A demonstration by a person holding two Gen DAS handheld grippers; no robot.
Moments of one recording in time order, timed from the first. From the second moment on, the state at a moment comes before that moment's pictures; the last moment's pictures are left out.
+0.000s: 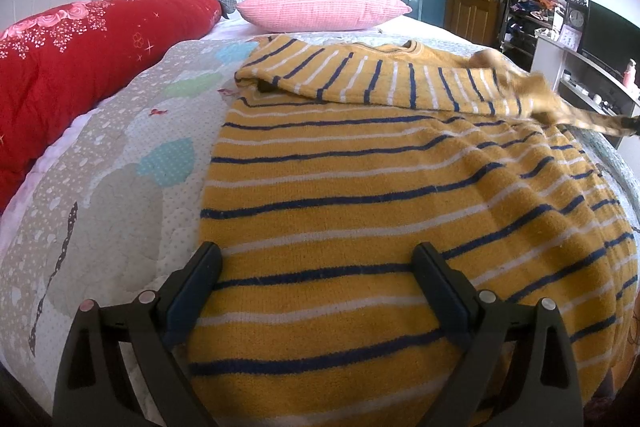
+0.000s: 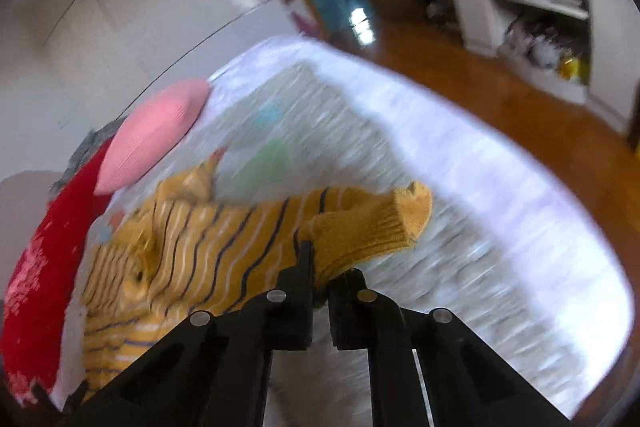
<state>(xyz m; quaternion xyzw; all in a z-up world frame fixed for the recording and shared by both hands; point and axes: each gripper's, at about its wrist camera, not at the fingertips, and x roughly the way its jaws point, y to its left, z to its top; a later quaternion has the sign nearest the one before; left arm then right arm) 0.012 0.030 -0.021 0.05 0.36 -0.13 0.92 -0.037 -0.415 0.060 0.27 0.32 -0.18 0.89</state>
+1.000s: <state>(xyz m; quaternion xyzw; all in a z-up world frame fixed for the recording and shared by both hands) -0.056 0.047 0.031 0.04 0.29 -0.13 0.95 0.098 -0.262 0.199 0.10 0.30 -0.09 0.94</state>
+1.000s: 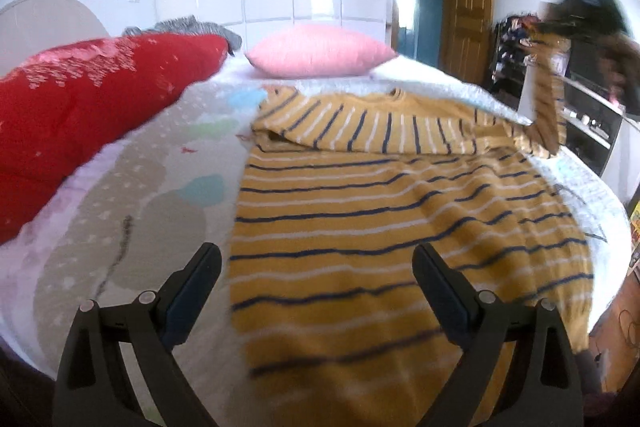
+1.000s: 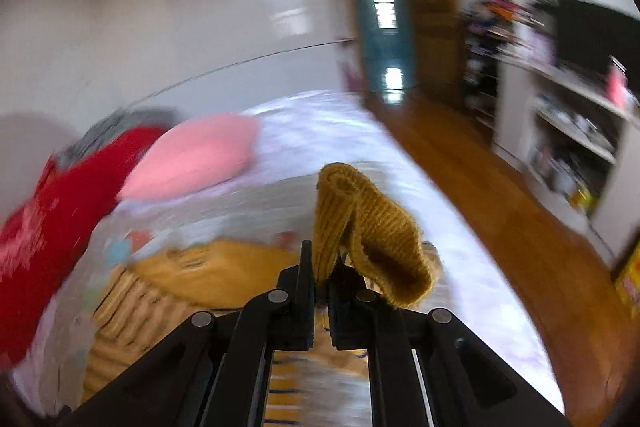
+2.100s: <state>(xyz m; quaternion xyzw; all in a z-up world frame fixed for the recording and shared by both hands) -0.077 0.145 0.013 -0.08 0.37 -0.09 0.92 0.068 -0.068 0.065 -0.04 0.46 0.14 0.88</state>
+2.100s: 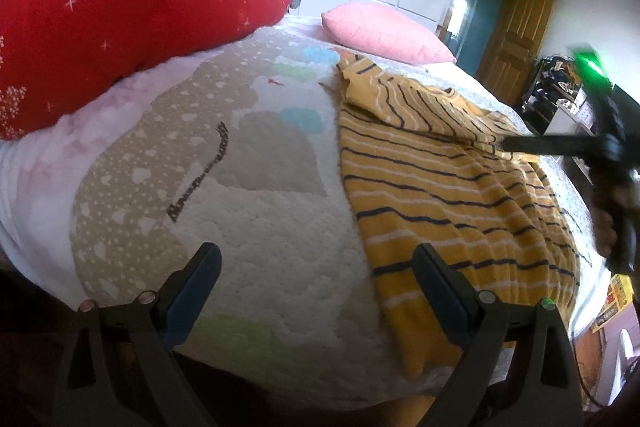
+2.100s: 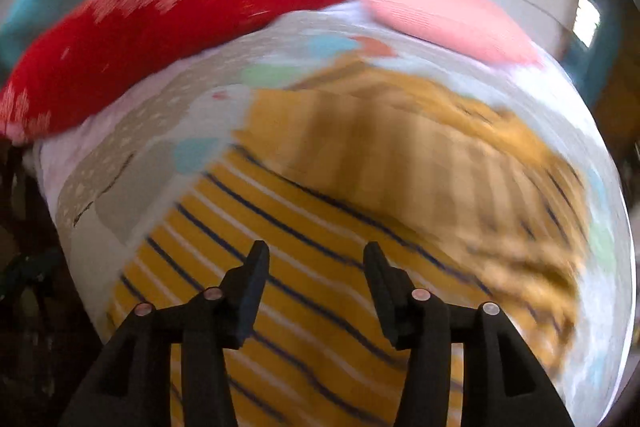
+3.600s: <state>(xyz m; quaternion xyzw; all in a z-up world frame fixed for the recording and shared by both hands) -0.050 0.097 -0.013 -0.22 0.44 -0.30 0.82 -0.097 -0.191 -0.028 0.33 0.41 0.22 0.82</state>
